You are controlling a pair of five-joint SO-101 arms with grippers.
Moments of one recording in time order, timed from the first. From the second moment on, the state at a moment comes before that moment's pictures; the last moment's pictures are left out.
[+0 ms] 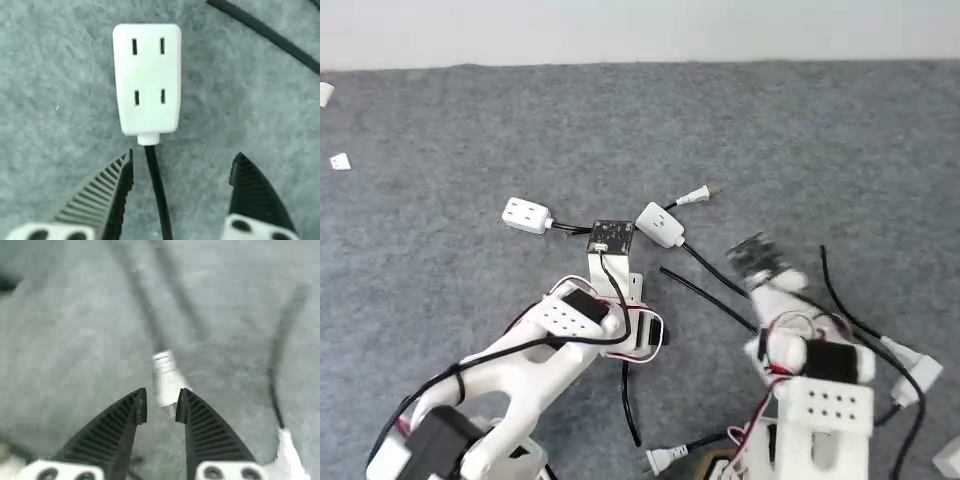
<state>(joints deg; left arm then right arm) 30.2 -12.6 54.4 48.7 36.2 2.7 -60.5 65.2 77.1 43.7</state>
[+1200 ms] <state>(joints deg) 26.0 -35.7 66.2 48.3 26.9 1.9 -36.7 52.0 99.0 82.9</state>
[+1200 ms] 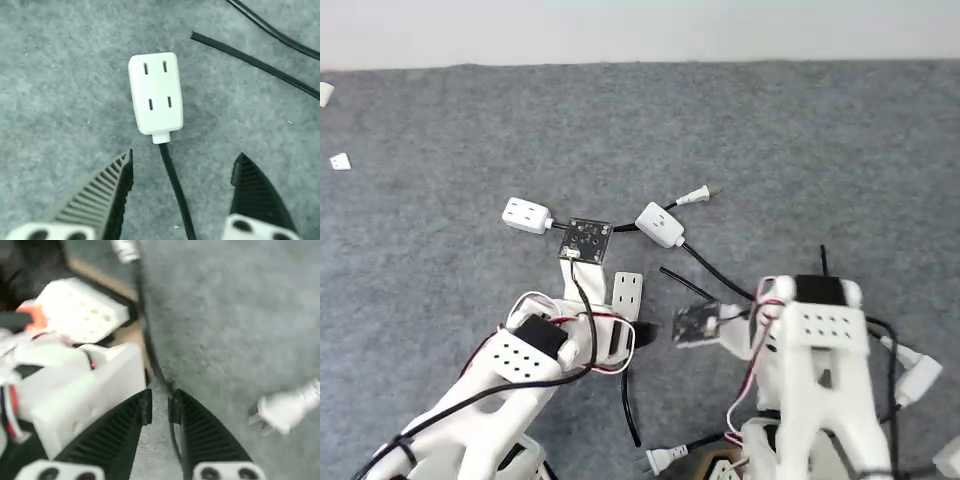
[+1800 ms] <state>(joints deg) 25.7 -36.1 68.6 48.0 23.9 9.8 -34.9 45.5 98.5 49.4</state>
